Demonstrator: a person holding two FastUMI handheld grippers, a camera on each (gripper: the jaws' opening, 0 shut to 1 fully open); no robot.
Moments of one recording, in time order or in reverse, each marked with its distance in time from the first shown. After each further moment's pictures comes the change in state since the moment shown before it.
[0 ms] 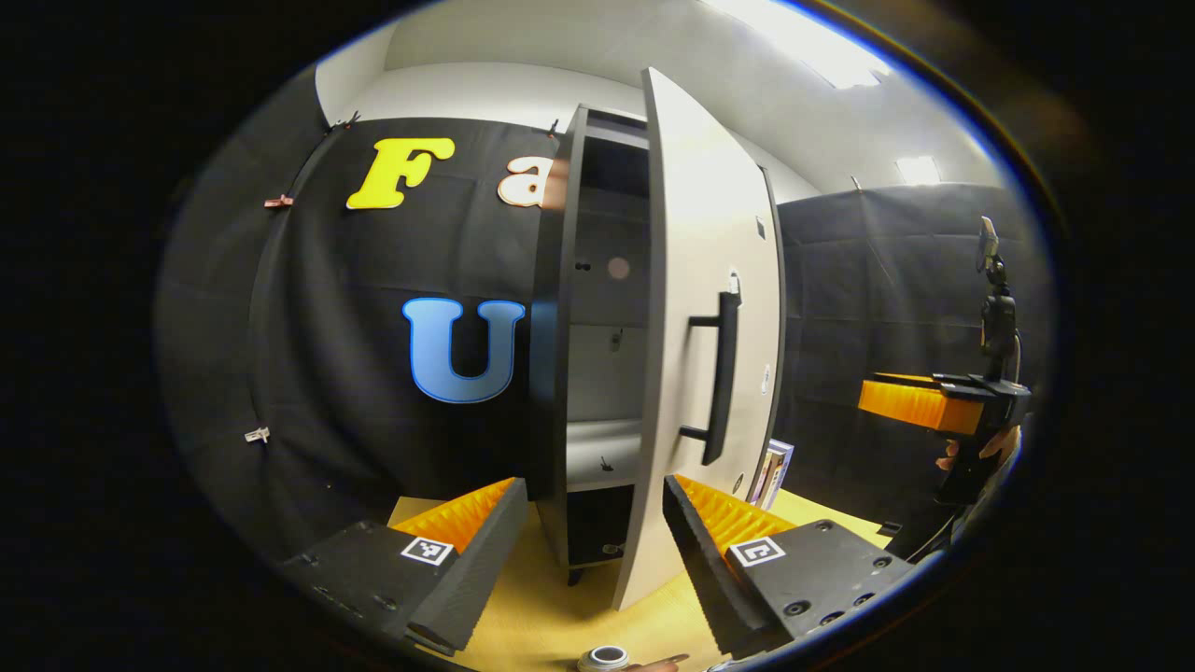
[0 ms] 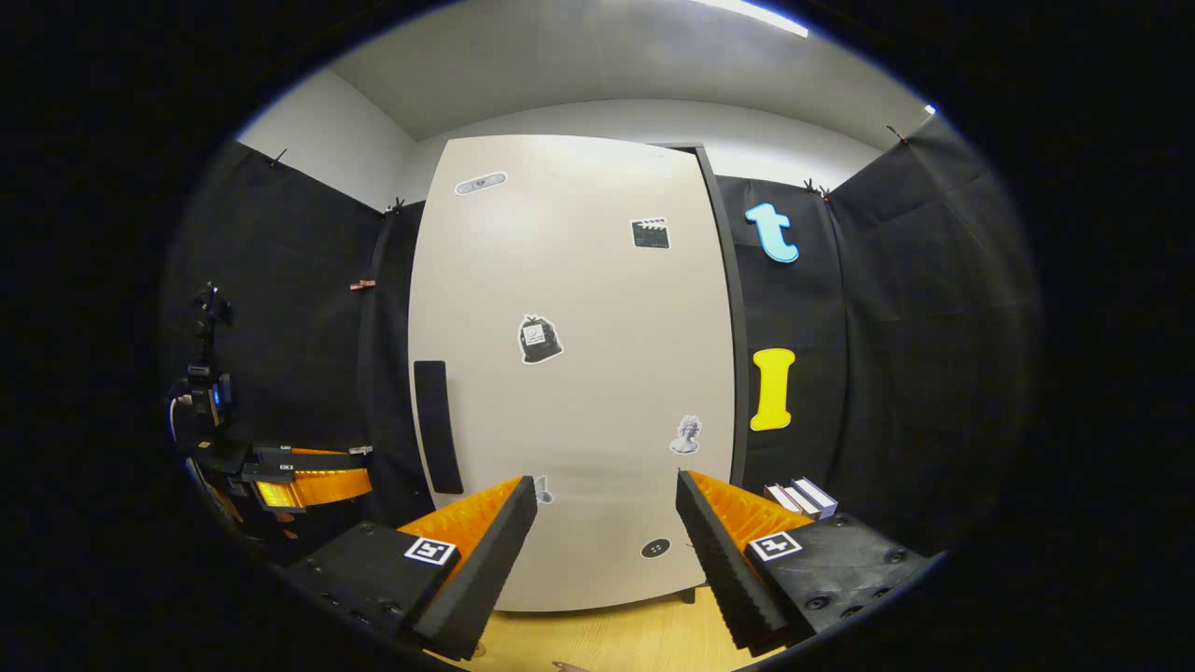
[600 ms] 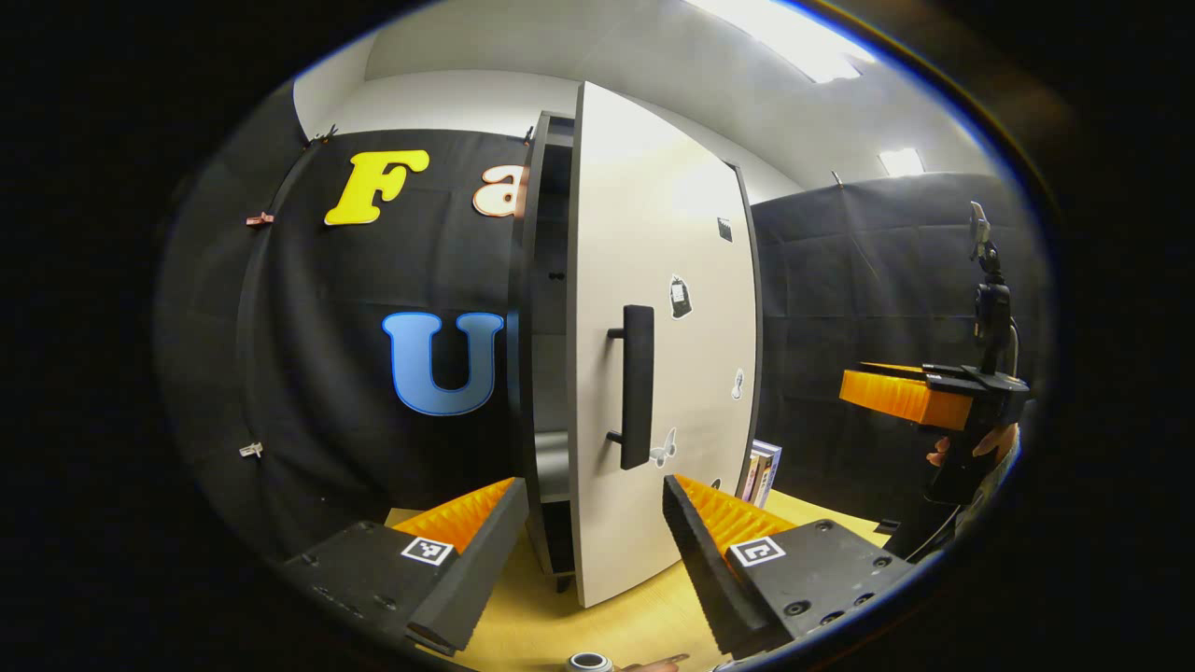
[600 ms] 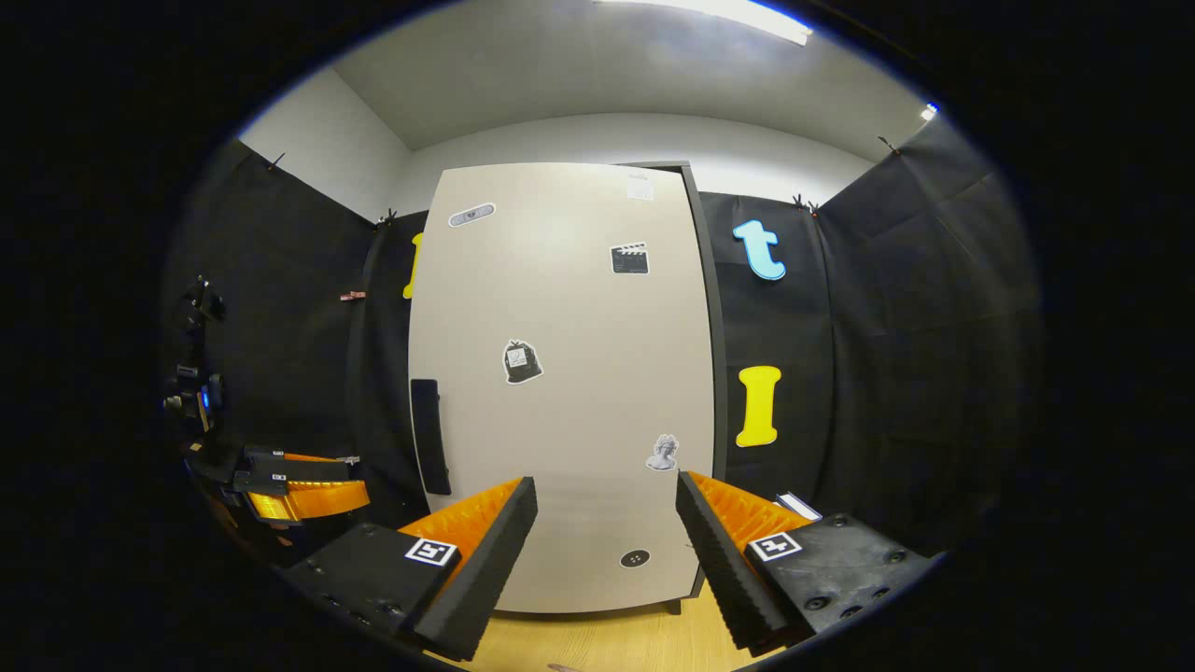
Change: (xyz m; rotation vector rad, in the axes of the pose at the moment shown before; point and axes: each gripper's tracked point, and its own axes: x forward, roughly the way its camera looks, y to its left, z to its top) left arm 0.008 -0.028 0.008 0.020 -0.020 -0.027; right arm -0.005 -0.011 0.007 -0.012 -0.045 -0.002
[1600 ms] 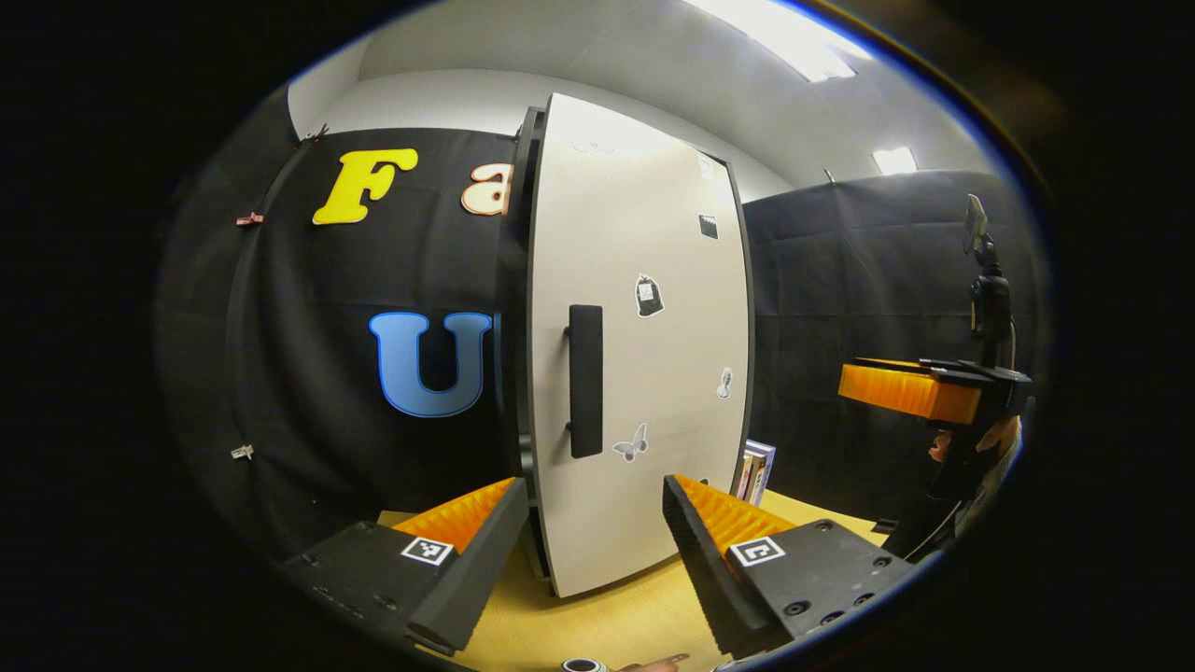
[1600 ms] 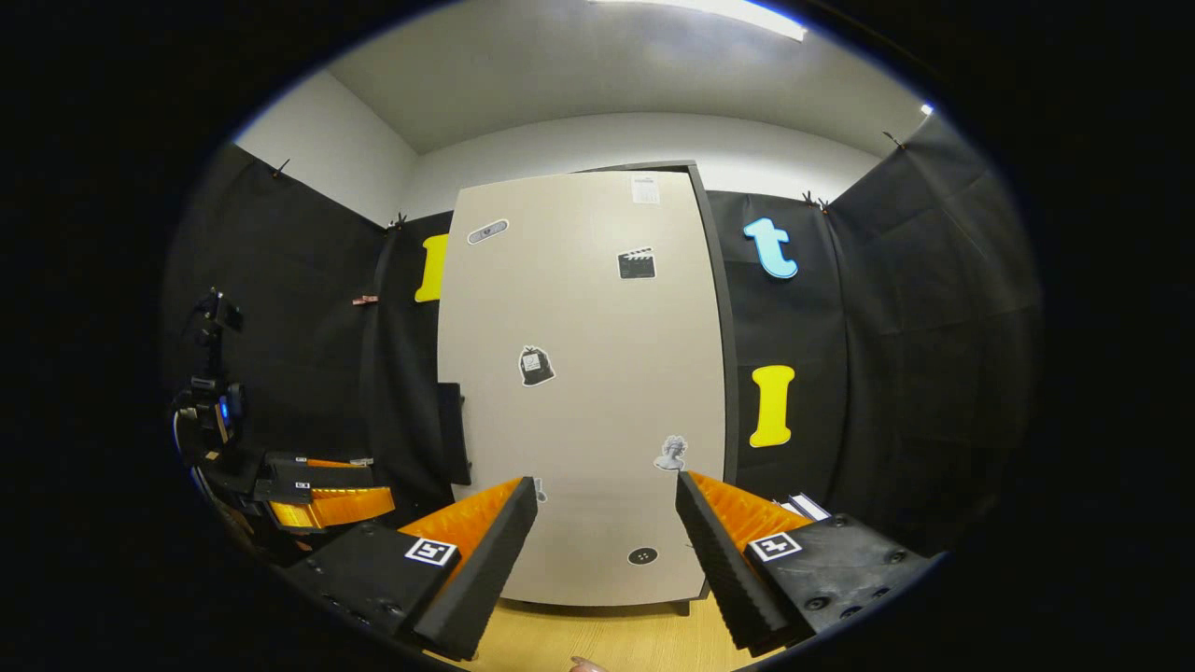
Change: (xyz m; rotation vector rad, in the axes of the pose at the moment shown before) left arm 0.011 -0.009 0.000 0.008 0.000 -0.023; right arm -0.001 0.000 0.001 0.016 -0.005 0.037
